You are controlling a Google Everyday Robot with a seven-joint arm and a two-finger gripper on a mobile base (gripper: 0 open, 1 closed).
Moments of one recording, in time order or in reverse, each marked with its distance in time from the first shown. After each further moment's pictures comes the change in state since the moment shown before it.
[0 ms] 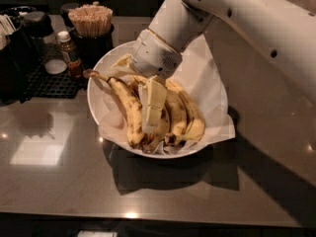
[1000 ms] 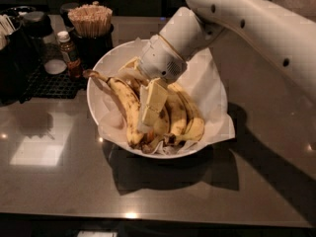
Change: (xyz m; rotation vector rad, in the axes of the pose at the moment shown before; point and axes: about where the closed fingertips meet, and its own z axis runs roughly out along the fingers) arm 0.007 -0.009 0.001 0.063 -0.114 0.117
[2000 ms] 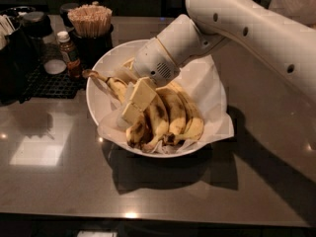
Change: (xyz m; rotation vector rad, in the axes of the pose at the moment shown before) arm -0.020 -0.012 0.013 0.063 -0.132 0.175
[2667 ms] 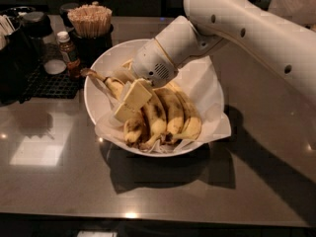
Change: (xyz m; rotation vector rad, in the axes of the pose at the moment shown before) arm 0.002 -0.001 0.003 -0.002 0.004 0.018
